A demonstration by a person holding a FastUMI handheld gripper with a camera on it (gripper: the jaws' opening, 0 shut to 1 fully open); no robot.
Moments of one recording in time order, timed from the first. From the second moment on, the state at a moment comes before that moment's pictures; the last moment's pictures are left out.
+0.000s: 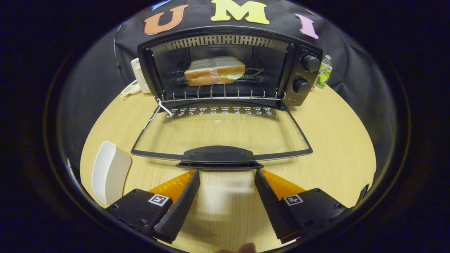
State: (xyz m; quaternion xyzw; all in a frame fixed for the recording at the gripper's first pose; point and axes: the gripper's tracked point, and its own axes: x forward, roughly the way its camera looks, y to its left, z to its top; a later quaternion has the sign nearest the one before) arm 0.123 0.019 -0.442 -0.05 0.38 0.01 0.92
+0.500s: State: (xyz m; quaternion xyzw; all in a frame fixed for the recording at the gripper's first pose) arm 0.112 0.031 -0.349 -0.04 0.32 0.01 0.95
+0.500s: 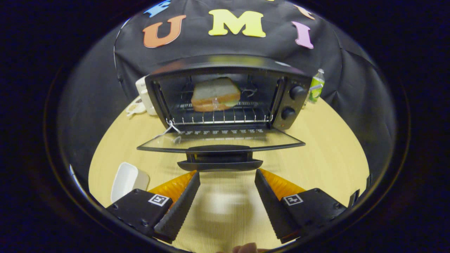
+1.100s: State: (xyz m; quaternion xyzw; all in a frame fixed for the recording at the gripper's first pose) arm 0.151 0.054 -0.084 -0.01 0.11 0.05 0.99
